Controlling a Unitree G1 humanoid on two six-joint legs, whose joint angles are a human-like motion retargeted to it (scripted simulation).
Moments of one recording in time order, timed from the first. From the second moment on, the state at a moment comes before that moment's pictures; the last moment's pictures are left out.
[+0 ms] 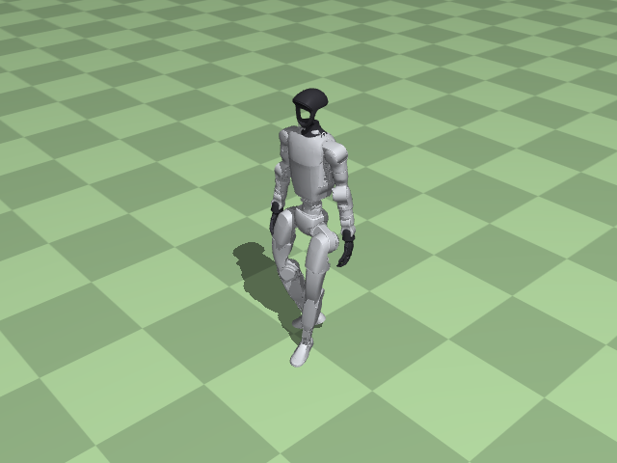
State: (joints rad) left arm 0.19 0.03 0.58 1.48 0.13 -0.12 -0.10; right arm 0.03 -0.20 -0.14 1.47 -0.46 -0.12 0.13; waist 0.02 0.14 -0.01; left_leg -0.06 0.06 0.49 0.01 -0.04 0.00; right_leg 0.08 -0.20 -0.94 0.44 0.15 -0.01
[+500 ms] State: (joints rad) left arm 0.17 0.06 0.58 1.54 0.13 -0.06 -0.10; right arm 0.07 -0.18 -0.18 1.60 -0.54 -0.07 0.11; waist -0.02 -0.01 -0.06; left_leg 0.01 -0.13 0.20 -0.01 -0.02 0.04; right_leg 0.00 -0.07 -0.28 0.00 -0.03 0.17
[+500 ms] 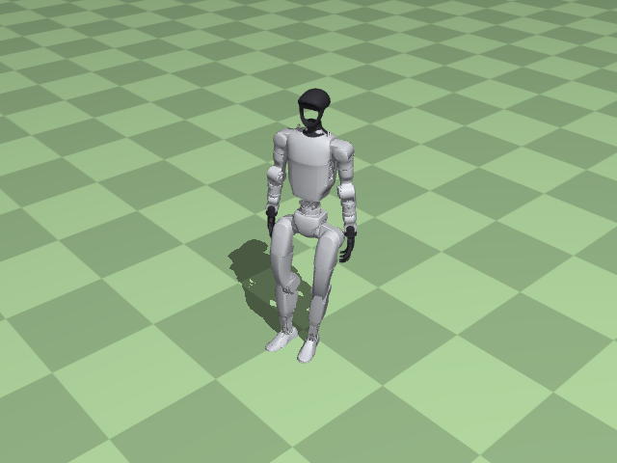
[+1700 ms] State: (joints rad) left arm 0.13 0.11 0.55 1.54 0.16 -0.07 -0.08; right arm 0.02 -0.17 -0.15 1.52 -0.55 -0.10 0.17; waist 0.03 -0.06 -0.03; left_leg -0.06 -0.13 -0.06 0.24 -0.08 0.03; right_leg -0.03 -0.05 -0.09 0.05 0.03 0.09
